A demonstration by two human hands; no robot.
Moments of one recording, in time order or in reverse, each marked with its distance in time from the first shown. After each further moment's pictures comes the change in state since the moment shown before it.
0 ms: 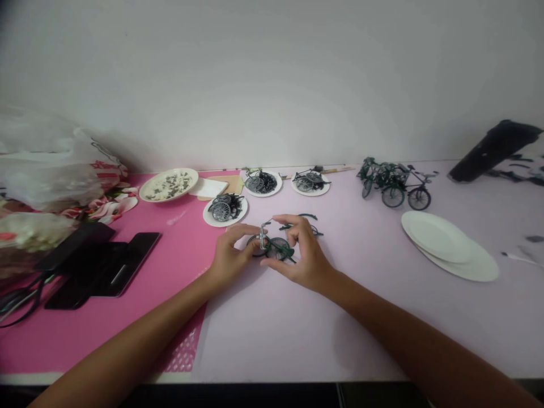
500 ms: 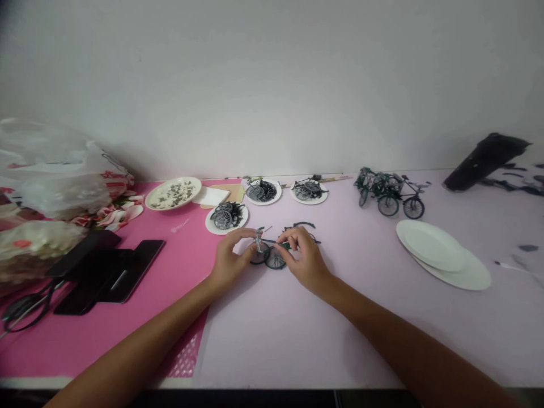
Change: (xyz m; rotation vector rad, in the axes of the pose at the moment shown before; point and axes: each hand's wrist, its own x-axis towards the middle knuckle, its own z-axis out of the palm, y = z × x) left_hand 0.004 0.002 -0.002 0.015 0.041 -0.028; right_hand 0.000 0.015 0.002 -0.067 0.074 0.109
